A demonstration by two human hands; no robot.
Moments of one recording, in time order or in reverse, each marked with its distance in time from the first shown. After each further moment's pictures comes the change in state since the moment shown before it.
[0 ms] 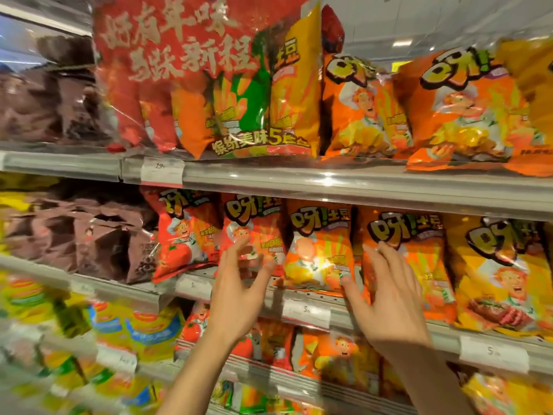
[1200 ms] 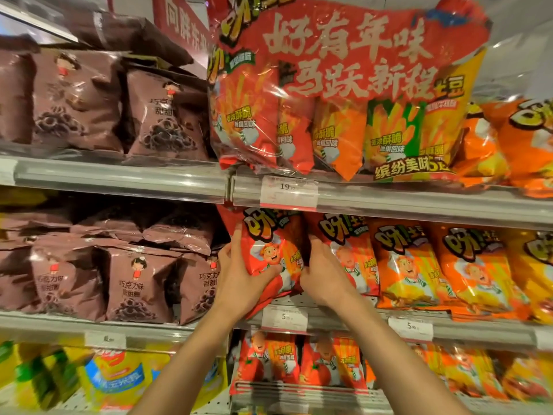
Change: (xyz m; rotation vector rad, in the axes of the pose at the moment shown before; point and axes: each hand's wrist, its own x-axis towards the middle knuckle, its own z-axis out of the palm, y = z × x) left_hand 0.137 -0.142 -0.148 -0.066 -0.261 -0.051; right_hand 0.079 -0.250 0.157 0.016 -0.275 0.178
